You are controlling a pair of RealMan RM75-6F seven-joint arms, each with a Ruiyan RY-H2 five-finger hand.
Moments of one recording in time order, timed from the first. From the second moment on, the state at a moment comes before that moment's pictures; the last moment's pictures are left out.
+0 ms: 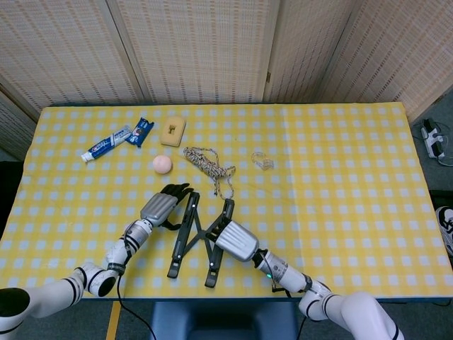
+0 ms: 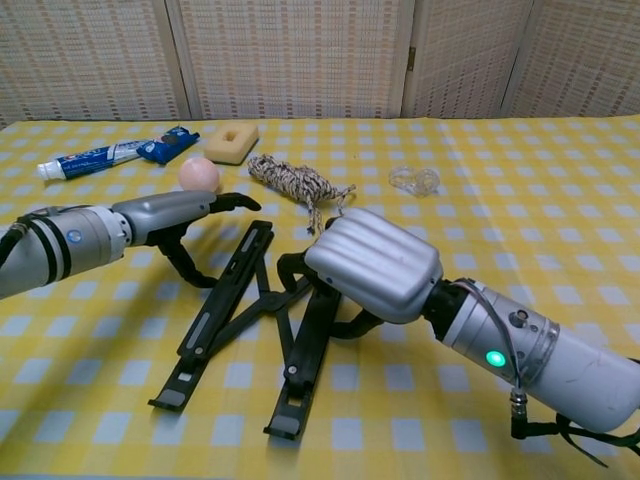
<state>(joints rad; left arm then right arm) -0.82 -1.70 -0.13 -1.07 1.32 0.75 -0.13 0.75 -2.11 -0.03 -0.62 -1.81 1.34 -0.03</state>
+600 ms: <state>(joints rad) -0.84 -1.71 -0.14 -1.11 1.32 0.74 -0.13 0.79 -2.15 -0.03 -0.59 -1.79 1.32 -0.04</state>
